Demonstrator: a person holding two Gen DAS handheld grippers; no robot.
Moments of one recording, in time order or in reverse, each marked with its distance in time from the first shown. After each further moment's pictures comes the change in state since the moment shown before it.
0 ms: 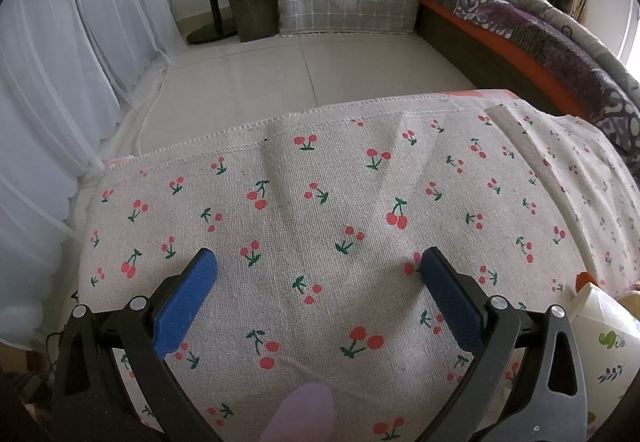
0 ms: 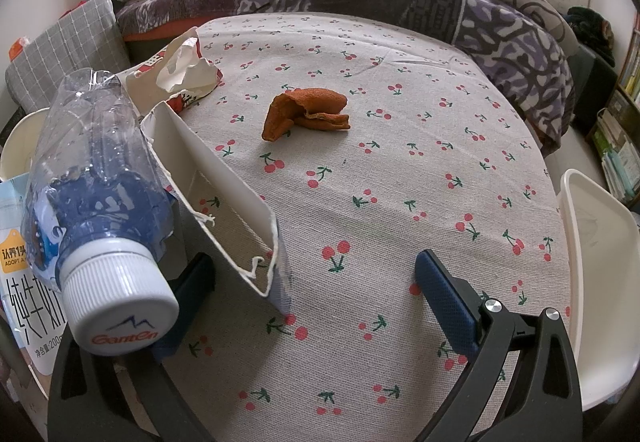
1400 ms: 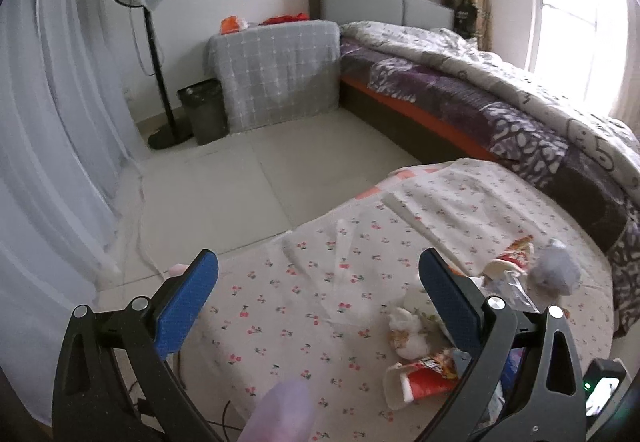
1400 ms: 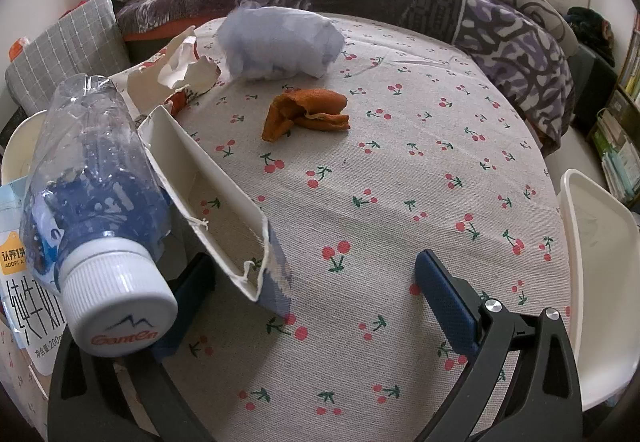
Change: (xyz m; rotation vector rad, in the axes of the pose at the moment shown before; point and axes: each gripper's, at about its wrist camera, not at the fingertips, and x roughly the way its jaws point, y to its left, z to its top) left arm -0.210 0.033 0.013 0.222 -0.258 -0.189; right arm 0.000 0.000 -0.001 0.000 -0.002 -0.005
